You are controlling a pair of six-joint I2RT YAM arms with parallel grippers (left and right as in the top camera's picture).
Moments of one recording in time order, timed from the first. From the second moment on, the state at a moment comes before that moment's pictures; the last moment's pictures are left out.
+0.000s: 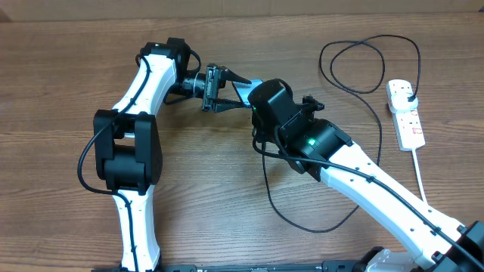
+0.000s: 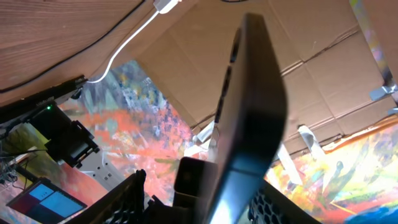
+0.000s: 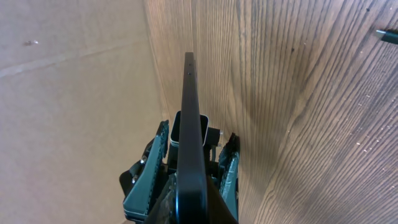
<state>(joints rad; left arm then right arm) -0.14 2.29 1.87 -1.27 1.47 -0.79 0.72 1.51 1.30 -0.55 0.28 2.09</state>
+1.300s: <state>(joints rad) -0.14 2.29 1.87 -1.19 1.39 -0.87 0.72 1.57 1.30 -0.51 0.25 2.09</state>
